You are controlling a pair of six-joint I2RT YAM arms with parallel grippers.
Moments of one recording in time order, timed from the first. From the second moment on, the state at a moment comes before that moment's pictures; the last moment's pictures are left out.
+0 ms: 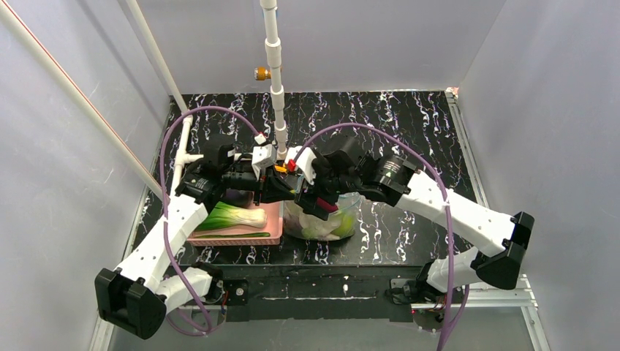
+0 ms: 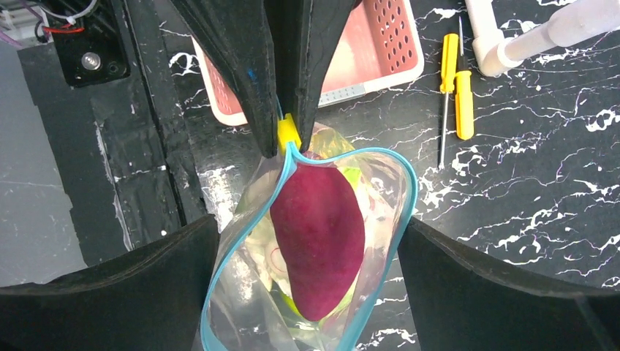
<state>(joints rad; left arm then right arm) -0.38 1.06 0.94 -0.42 1.15 0.31 1.05 1.37 1.45 -0.77 -0.18 -0.25</state>
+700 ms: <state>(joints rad) -0.38 1.02 0.91 -0.43 1.17 0.31 1.06 1.40 1.65 -0.85 -0.24 -0.23</state>
